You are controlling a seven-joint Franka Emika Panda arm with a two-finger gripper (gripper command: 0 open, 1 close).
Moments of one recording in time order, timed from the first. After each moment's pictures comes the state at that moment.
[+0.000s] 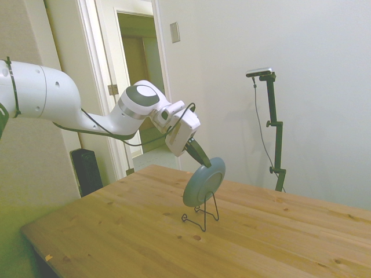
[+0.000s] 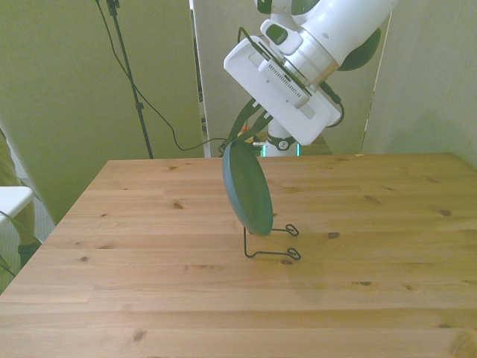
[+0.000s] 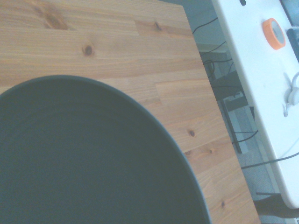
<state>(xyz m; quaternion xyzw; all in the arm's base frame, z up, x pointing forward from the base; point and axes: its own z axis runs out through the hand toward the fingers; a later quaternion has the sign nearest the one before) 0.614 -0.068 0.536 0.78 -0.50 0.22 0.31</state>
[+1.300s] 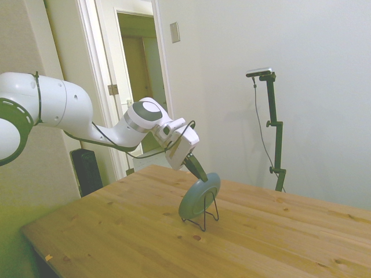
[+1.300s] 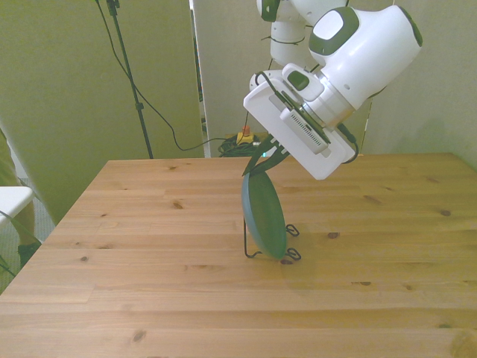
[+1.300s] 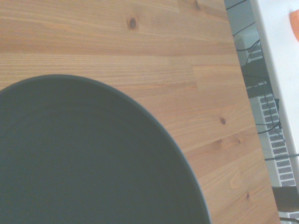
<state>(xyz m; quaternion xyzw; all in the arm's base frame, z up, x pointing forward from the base) 0.633 -0.046 0.484 0.79 -0.48 0.19 0.33</state>
